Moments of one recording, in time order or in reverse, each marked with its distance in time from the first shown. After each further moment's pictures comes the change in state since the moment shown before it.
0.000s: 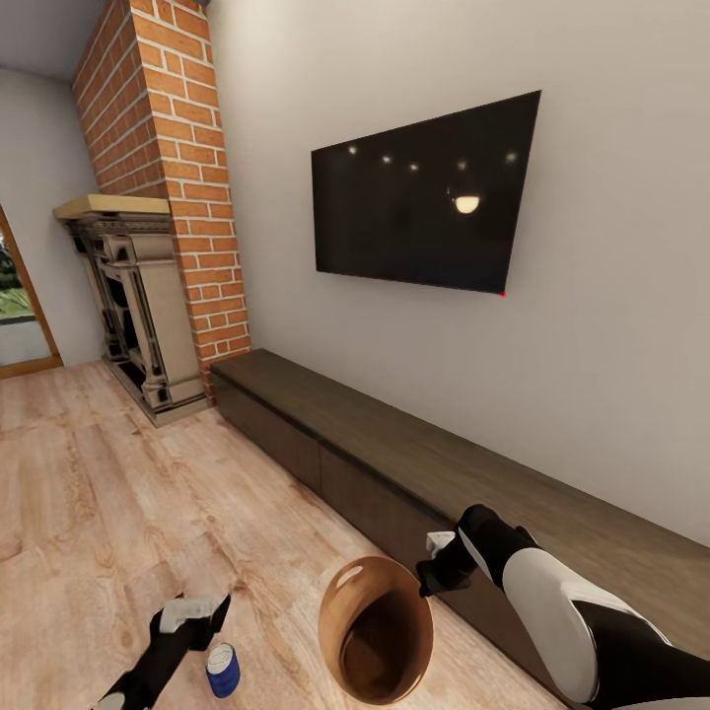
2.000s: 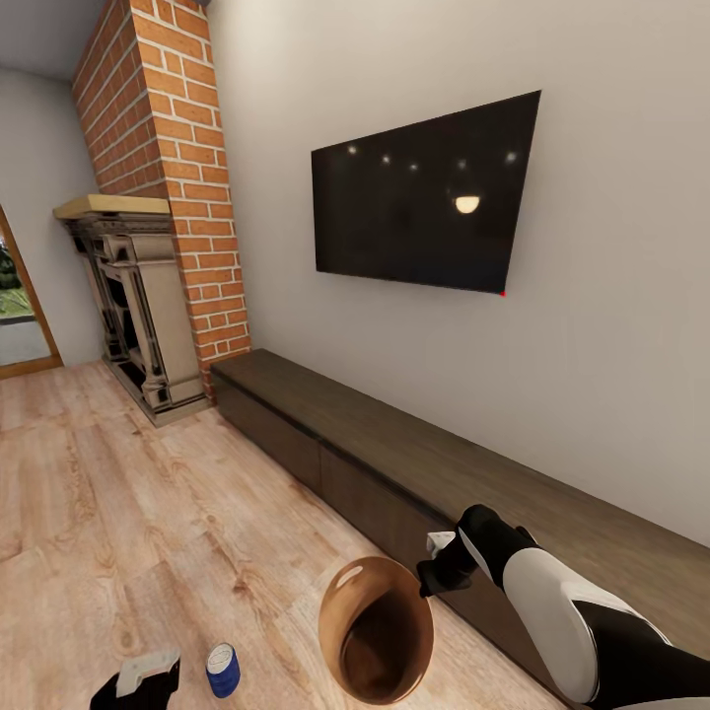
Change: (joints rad) left arm -0.048 0.012 0.024 0.319 0.000 -0.023 0.316; right arm 0.000 -0.001 0.000 0.000 0.000 0.000 0.001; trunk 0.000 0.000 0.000
